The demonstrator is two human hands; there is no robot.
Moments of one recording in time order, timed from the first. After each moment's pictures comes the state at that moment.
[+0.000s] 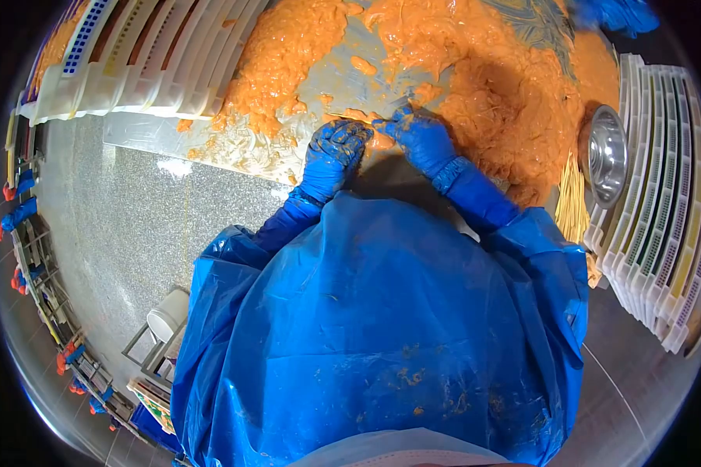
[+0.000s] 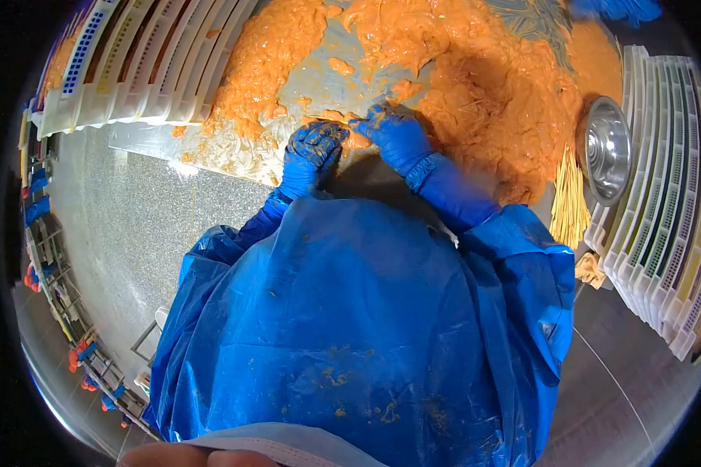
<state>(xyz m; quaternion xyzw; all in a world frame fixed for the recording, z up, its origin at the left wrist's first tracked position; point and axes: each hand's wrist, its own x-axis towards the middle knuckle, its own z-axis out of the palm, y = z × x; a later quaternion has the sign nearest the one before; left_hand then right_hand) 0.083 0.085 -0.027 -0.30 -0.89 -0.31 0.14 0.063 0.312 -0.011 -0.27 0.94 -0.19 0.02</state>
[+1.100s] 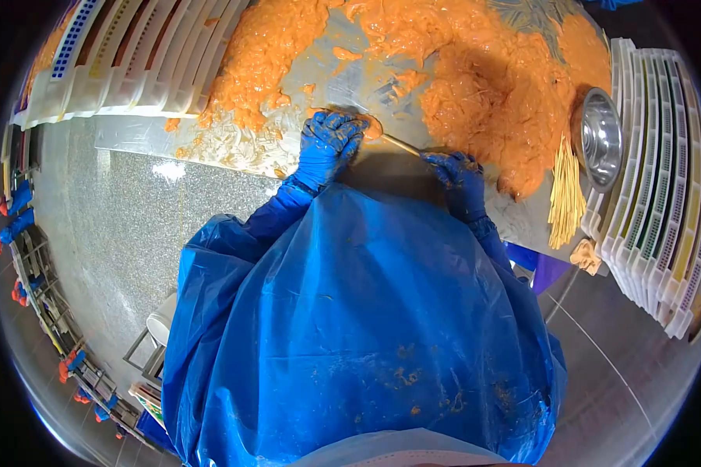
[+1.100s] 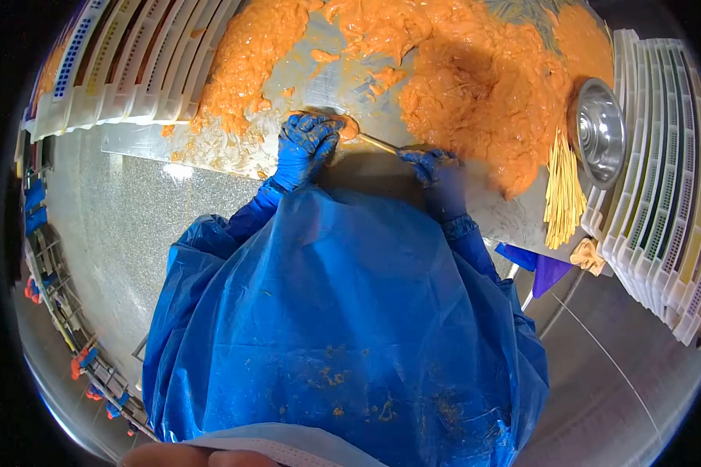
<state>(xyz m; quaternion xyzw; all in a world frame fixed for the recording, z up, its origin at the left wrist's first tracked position) 0.080 0.098 -0.029 -0.30 -0.89 -0.32 0.13 0.170 0.371 0.017 -0.04 0.95 -0.29 -0.01</state>
